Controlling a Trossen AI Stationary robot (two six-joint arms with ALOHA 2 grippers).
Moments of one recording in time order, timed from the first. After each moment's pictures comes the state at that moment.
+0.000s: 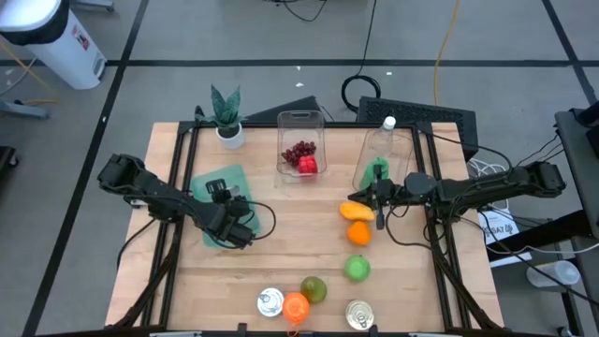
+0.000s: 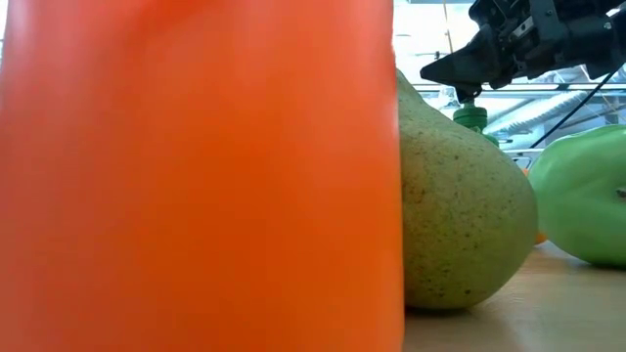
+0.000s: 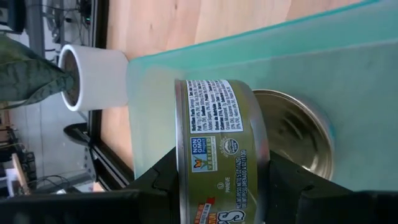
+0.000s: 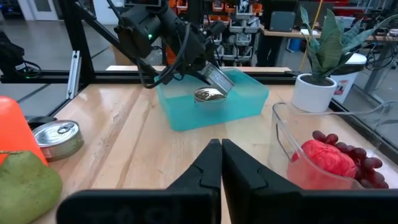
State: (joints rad) left arm -0.36 1.55 0.93 -1.29 -0.62 -0.71; right arm 0.03 0.86 0.32 0.42 0.05 0.01
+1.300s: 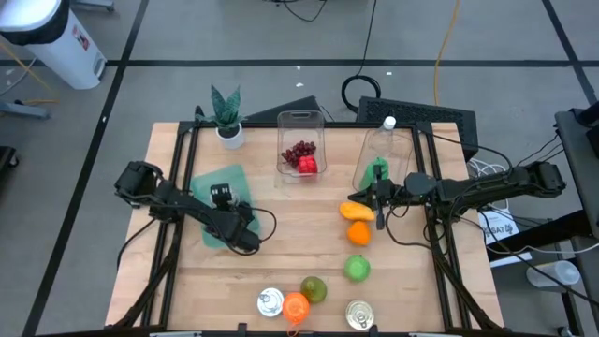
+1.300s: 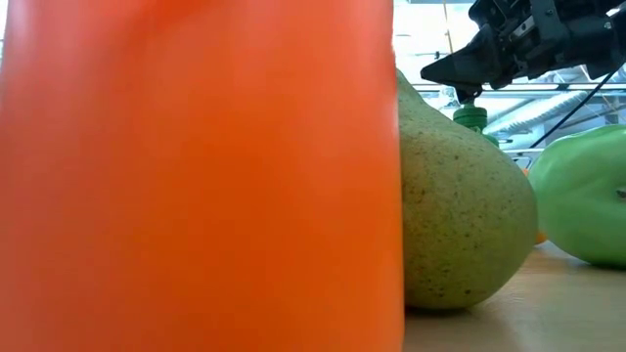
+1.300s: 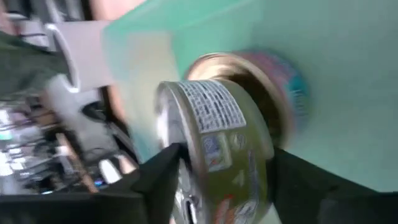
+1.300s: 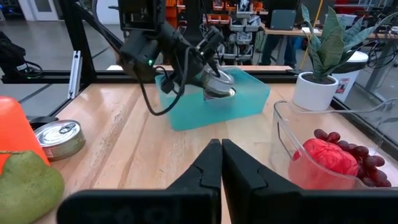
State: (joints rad) left arm -0.36 1.72 0.98 -1.33 -0.54 -0.67; right arm 0.04 0.86 0.32 0.41 0.05 0.01
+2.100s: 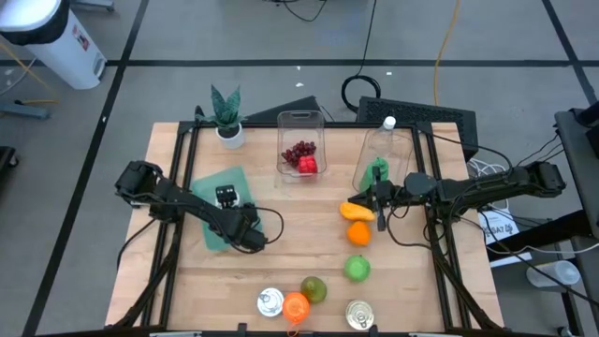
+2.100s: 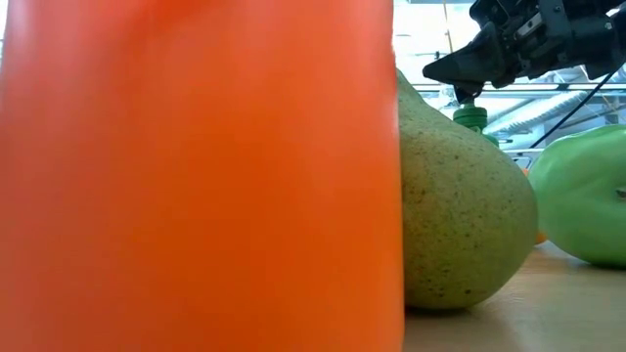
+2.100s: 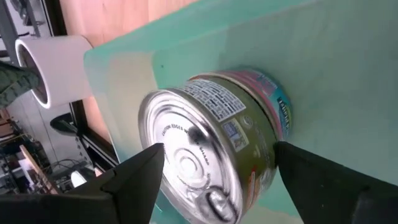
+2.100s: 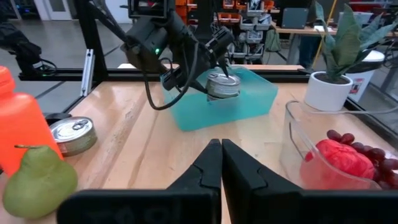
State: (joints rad) left arm -0.34 1.72 1.07 -1.37 -0.47 -0.63; right arm 0.03 0.86 0.32 0.41 0.00 0.02
